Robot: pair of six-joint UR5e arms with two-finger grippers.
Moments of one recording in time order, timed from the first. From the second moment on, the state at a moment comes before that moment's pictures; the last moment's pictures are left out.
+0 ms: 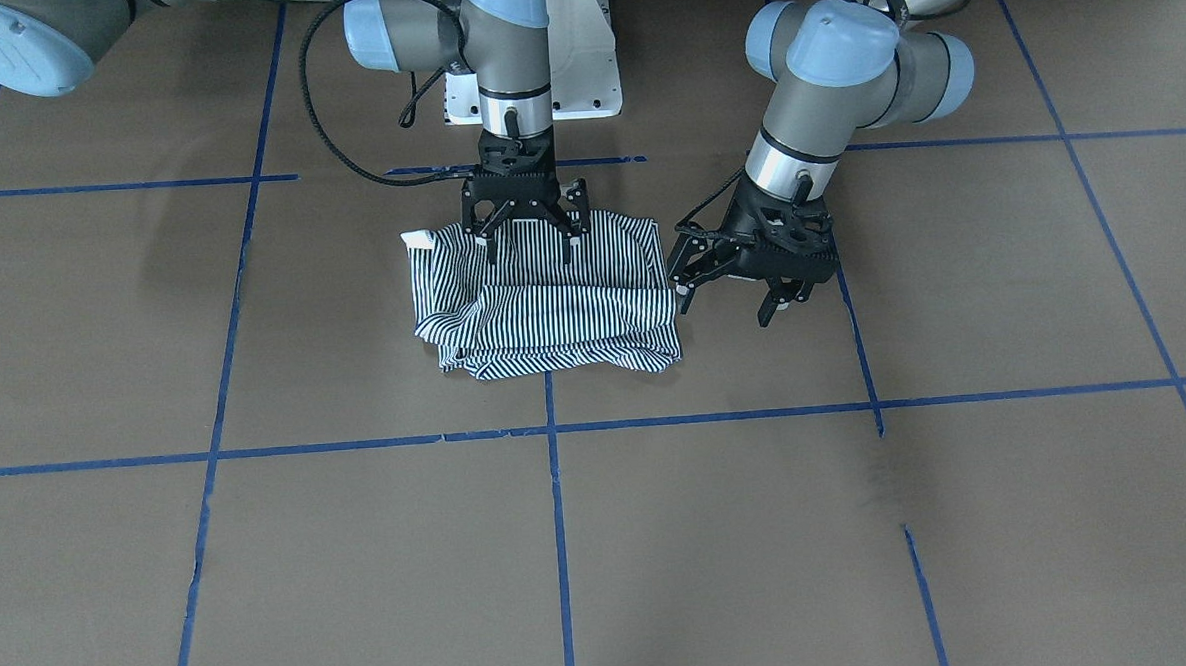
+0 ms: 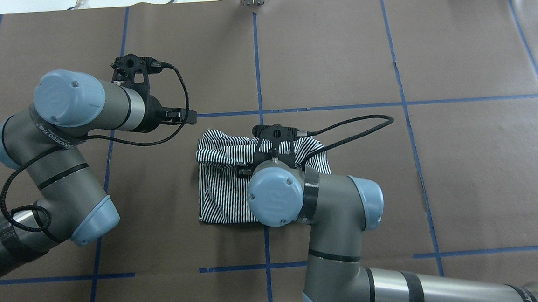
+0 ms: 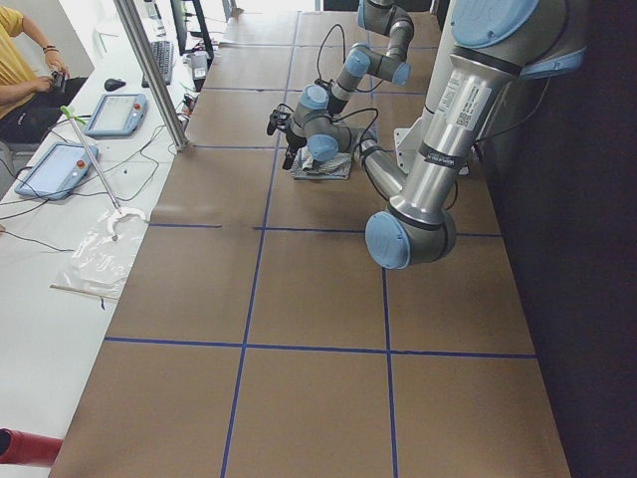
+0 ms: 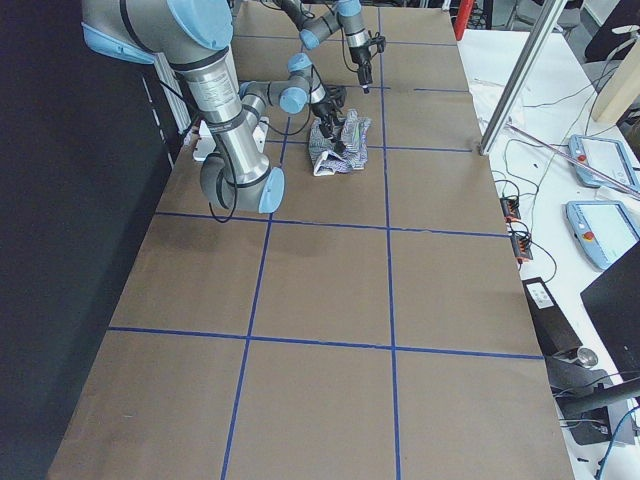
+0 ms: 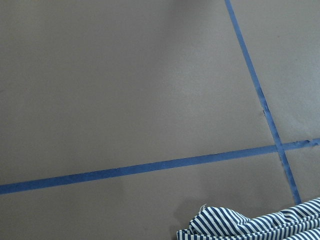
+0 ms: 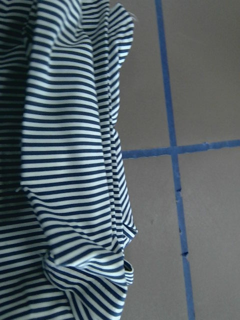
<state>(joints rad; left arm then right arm) -0.67 -2.03 -1.75 -1.98 -1.80 -1.05 0.25 -0.86 1.66 -1.55 1.28 1.48</state>
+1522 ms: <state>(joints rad) -0.68 -2.03 -1.75 -1.98 -1.80 -1.06 0.46 -0.64 1.21 -1.45 1.31 1.34</state>
